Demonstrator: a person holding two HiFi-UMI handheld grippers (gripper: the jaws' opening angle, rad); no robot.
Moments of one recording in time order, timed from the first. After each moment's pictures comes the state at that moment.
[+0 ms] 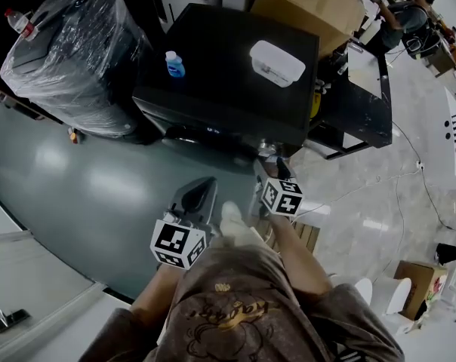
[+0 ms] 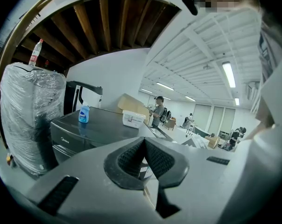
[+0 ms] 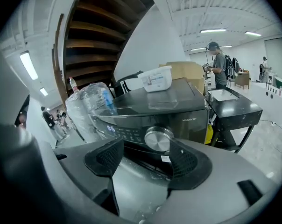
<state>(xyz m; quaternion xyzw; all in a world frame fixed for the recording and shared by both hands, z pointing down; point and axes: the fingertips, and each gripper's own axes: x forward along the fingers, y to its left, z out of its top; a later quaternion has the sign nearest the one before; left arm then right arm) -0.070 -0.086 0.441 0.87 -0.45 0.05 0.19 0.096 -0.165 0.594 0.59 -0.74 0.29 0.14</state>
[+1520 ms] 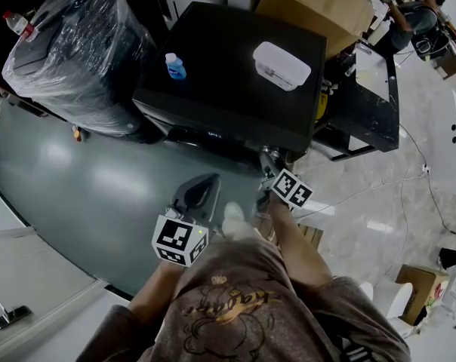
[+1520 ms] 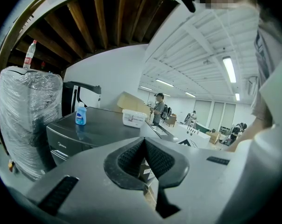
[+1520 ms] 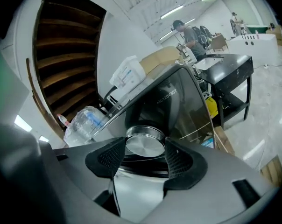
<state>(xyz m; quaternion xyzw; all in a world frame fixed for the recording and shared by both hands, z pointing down) -0.059 -0.115 0.444 0.87 -0.45 0.07 0.18 0.116 -0.203 0.632 0.59 -0.68 0.44 -0.01</state>
